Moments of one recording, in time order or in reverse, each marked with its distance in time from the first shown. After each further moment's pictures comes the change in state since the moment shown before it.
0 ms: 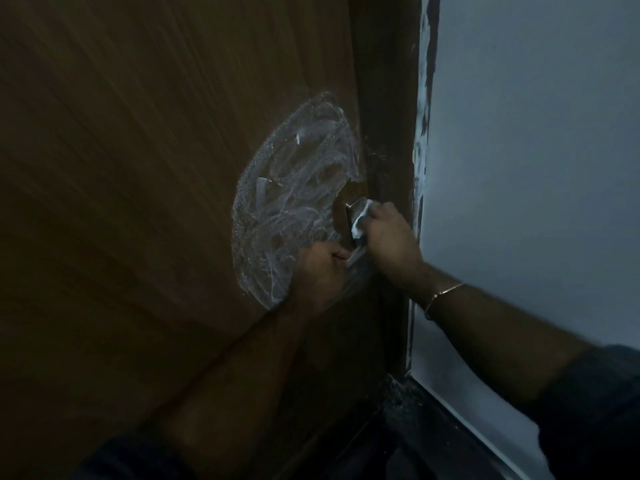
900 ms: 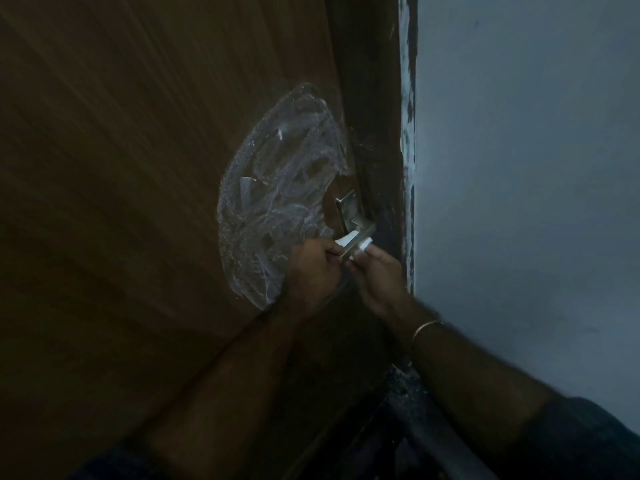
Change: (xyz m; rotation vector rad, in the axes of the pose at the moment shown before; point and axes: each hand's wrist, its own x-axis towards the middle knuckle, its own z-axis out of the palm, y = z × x) left_hand -0.003 0.007 -0.006 0.028 -0.025 0.000; right_hand -0.048 -0.036 0.024 1.610 0.102 0.911
